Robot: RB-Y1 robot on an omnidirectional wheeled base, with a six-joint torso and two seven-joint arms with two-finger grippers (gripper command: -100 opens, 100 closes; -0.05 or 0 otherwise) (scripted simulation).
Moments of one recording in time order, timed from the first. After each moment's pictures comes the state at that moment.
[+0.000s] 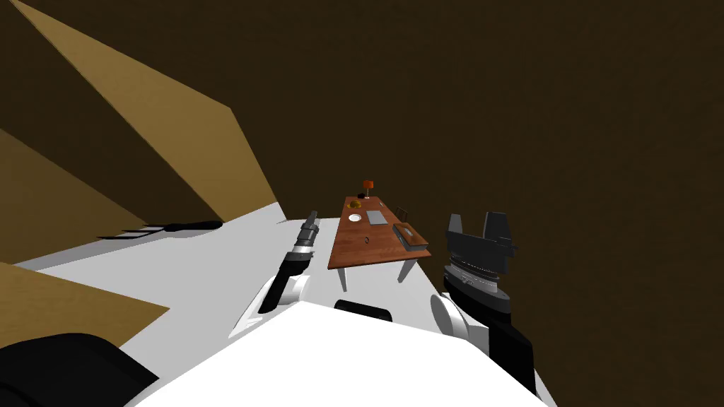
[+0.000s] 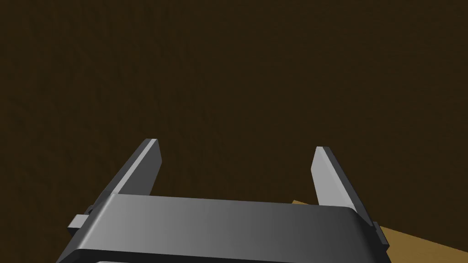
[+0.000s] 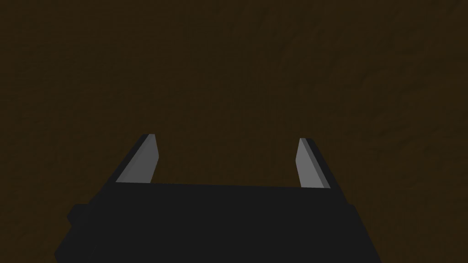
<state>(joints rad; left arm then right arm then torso) 0.48 0.05 0.05 -2.21 -0.08 -0.37 -0.12 0.47 0.01 0.01 -2.38 -0.05 -0.63 0.15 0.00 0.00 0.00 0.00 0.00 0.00</state>
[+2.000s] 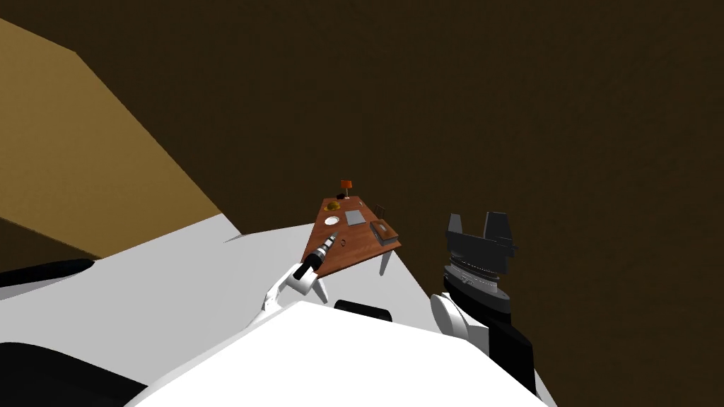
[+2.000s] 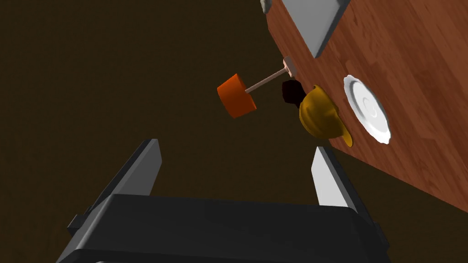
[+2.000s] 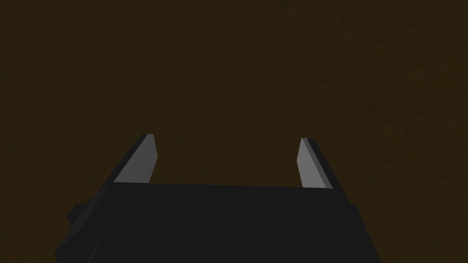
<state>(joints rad) 0.26 0.35 -0.14 -1.79 -0.01 0.06 -0.21 0.47 0.01 0.01 -2.38 -0.05 -0.63 0.15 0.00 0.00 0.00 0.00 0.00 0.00</state>
